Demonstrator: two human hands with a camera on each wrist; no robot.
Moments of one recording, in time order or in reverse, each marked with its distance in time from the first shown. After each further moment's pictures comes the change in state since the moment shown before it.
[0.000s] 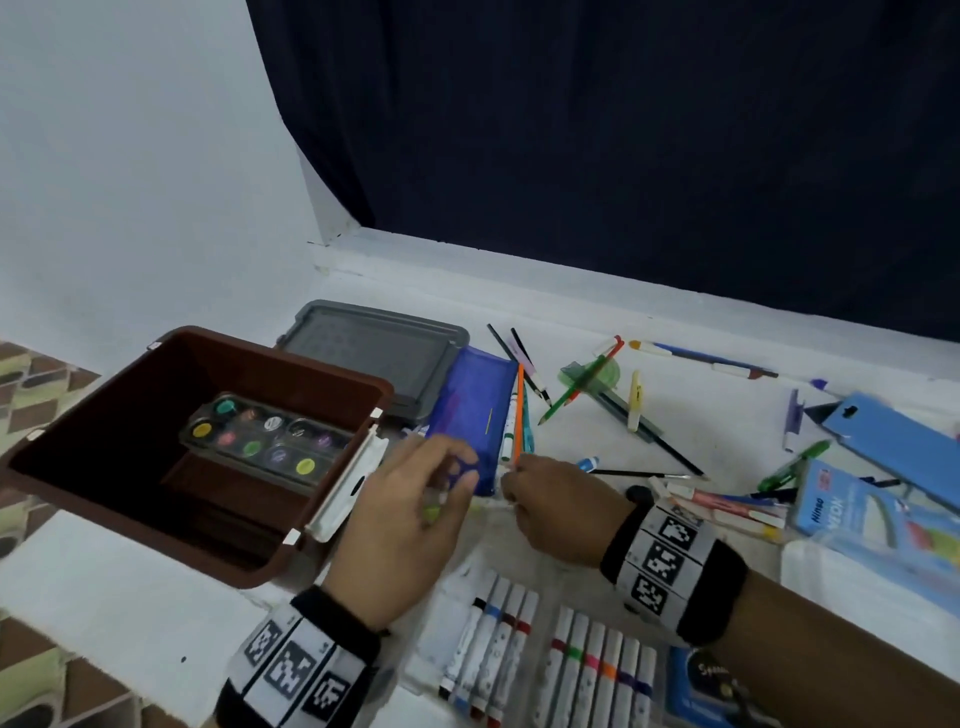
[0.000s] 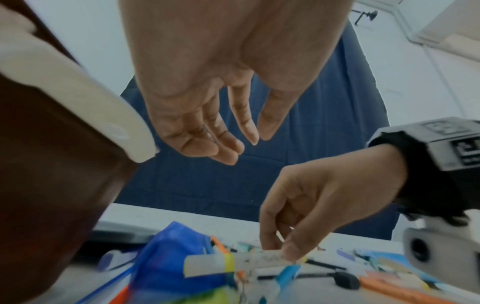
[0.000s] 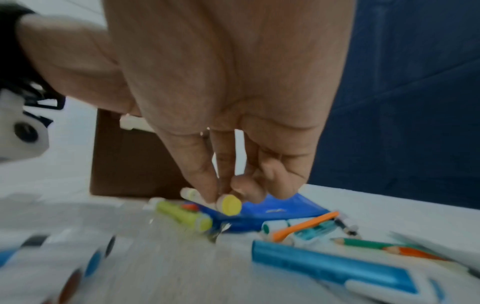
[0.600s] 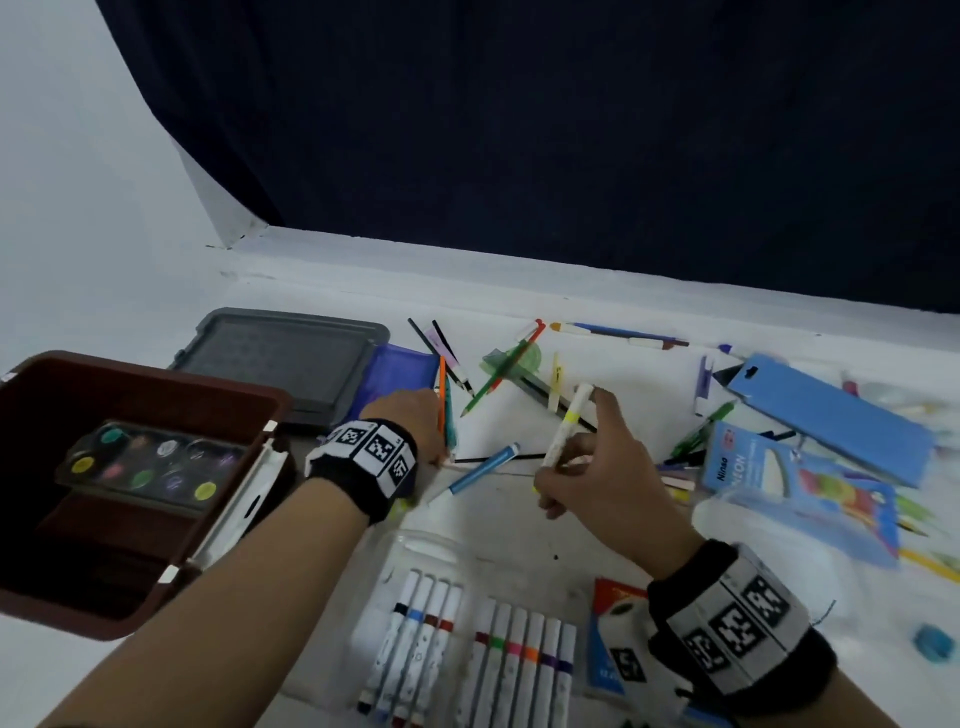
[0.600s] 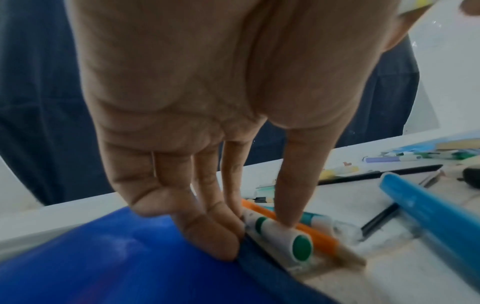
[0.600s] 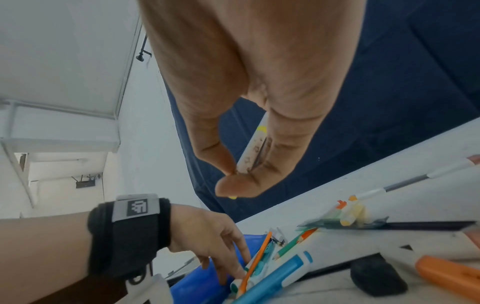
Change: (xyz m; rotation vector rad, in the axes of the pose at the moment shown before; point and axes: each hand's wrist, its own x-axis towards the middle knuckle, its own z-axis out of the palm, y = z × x) left_hand 0.128 -0.011 0.097 0.721 -0.786 -0.391; right_hand -0.096 0.035 -0.036 1.042 0.539 0.525
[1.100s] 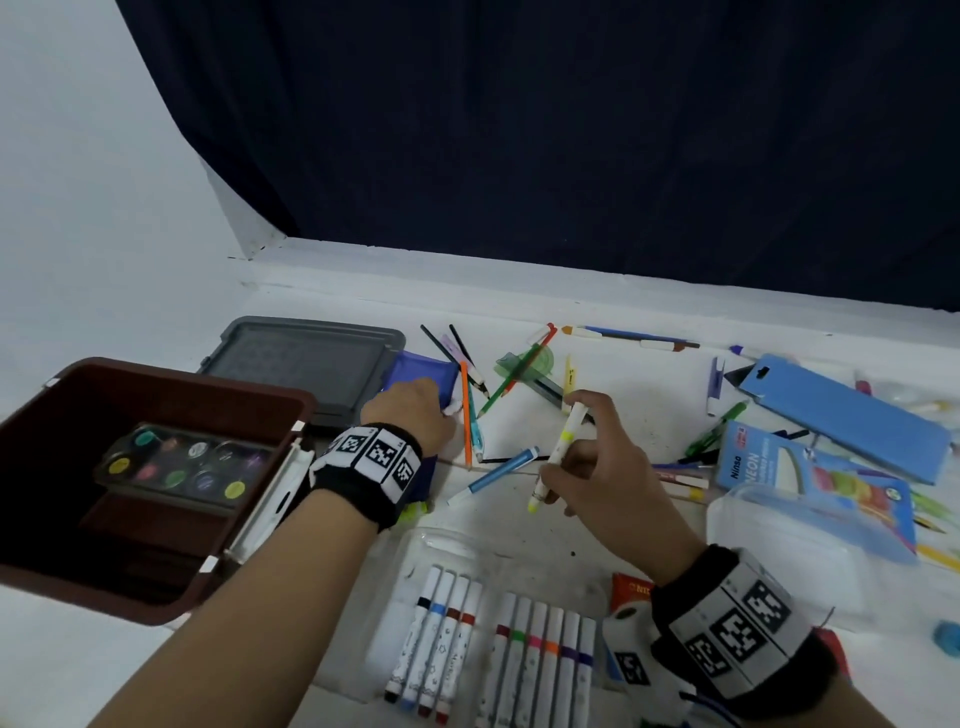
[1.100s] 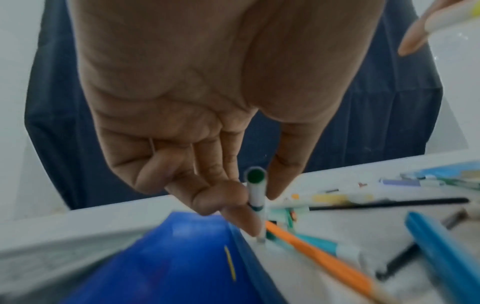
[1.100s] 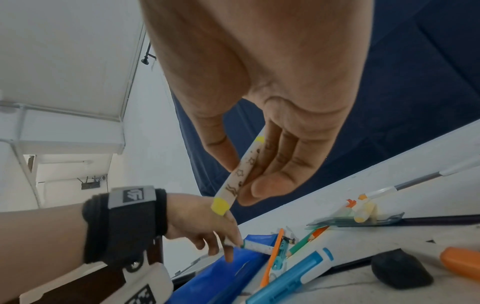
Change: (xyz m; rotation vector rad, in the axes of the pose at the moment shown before) left_hand -0.013 -0.014 -0.005 -0.109 0.148 -0.076; right_hand -0.006 0.002 0.012 -0.058 -0.017 -0.065
